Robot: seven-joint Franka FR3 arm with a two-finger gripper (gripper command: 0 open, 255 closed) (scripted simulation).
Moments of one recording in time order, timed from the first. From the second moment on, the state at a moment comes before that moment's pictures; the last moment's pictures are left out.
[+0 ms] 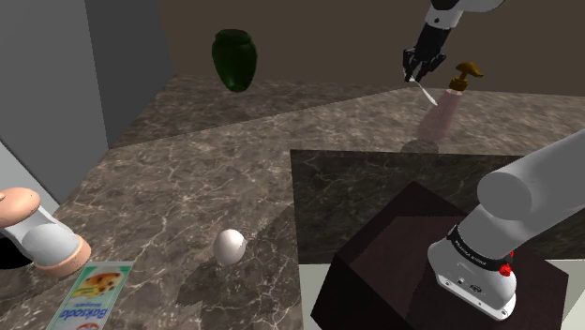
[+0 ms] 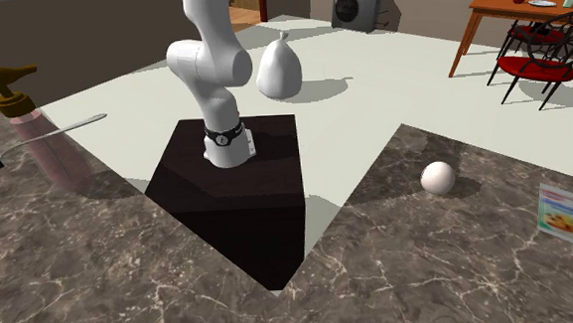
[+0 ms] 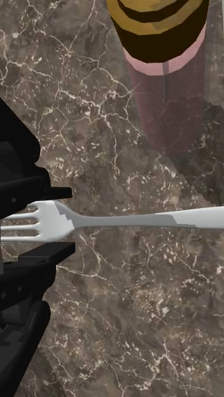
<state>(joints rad) -0.46 -0.28 -0.08 -2.14 -0.02 1.93 0.15</state>
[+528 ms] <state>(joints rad) -0.46 -0.26 -0.09 -2.24 -0.01 2.04 0.15</state>
